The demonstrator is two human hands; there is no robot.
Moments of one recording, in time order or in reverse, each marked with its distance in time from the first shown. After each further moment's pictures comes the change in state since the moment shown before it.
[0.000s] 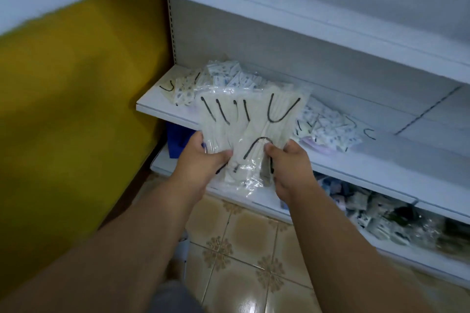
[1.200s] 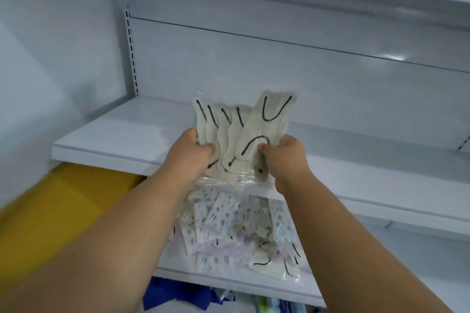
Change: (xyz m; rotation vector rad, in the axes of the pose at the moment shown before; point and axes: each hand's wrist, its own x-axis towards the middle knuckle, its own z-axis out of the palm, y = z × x) left_hand 0.215 0.309 0.017 0.316 -0.053 0.357; right_hand 0.151 -0.310 0.077 -0.184 0.241 -0.318
